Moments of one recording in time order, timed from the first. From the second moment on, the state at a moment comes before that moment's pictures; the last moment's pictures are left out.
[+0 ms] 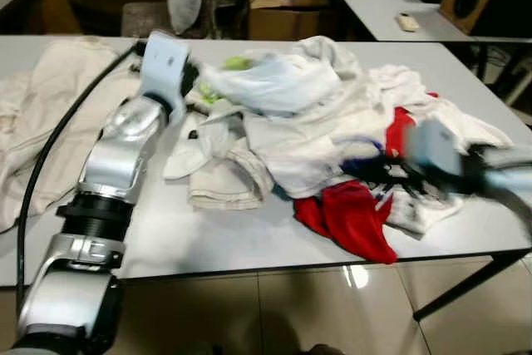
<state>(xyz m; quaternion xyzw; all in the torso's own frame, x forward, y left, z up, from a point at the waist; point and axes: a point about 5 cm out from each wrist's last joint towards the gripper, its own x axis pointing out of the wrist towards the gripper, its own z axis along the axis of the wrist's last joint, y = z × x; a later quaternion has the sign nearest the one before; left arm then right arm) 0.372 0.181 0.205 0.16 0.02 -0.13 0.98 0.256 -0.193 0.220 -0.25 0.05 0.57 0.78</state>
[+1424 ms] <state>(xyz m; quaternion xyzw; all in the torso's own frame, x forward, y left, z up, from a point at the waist) 0.300 0.168 0.193 0.04 -0.02 -0.16 0.99 0.253 -0.145 0.218 0.11 -0.06 0.16 0.98</state>
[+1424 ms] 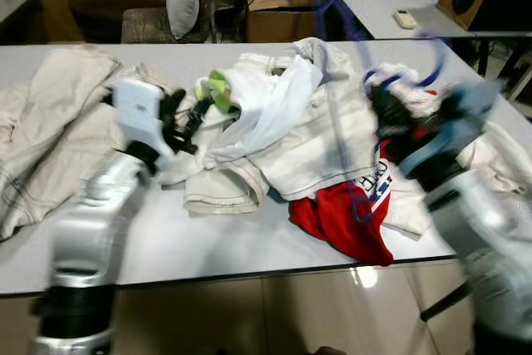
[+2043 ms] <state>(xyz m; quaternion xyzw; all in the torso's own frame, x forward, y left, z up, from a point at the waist) 0.298 0.174 0.175 0.08 -0.01 -0.09 0.99 0.248 -0.141 0.229 0.07 -0.14 0.13 0.98</state>
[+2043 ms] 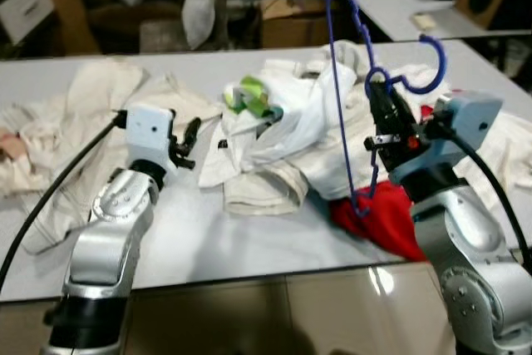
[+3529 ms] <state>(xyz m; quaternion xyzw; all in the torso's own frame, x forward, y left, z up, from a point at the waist) 0.285 0.166 0.165 0.07 0.02 -0.10 0.99 0.254 -0.152 0.167 0.05 -0.04 0.07 1.00</state>
